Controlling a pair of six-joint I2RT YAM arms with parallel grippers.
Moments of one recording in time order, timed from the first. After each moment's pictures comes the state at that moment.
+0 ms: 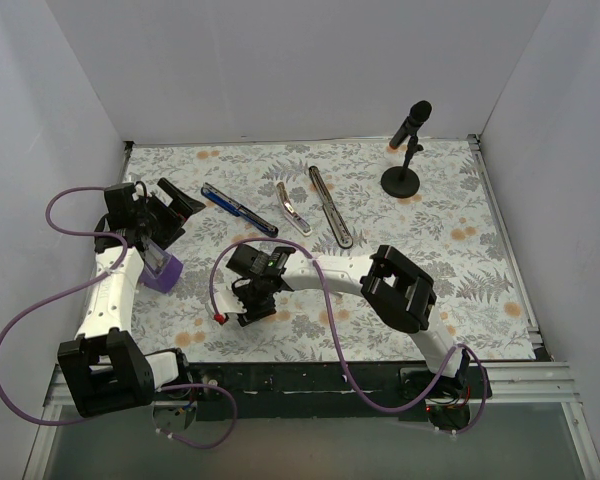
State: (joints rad) left arm 0.19 1.19 0.94 -0.39 0.41 -0.71; right arm 1.18 2.13 1.60 -0.62 -0.40 -0.95
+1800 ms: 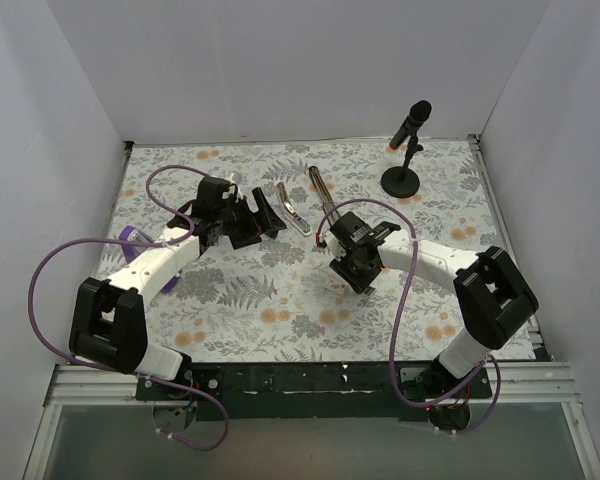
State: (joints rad) left arm -0.35 1.43 0.99 -0.26 0.38 -0.74; right arm 0.74 1.61 1.03 -0.73 0.02 -0.15
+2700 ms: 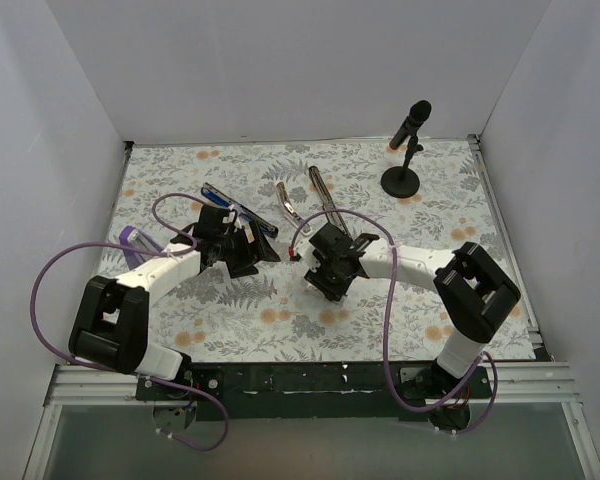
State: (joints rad) left arm -0.33 1.43 0.80 -0.25 0.43 -0.73; right arm 0.85 1.70 1.03 -0.54 -0.10 -0.20
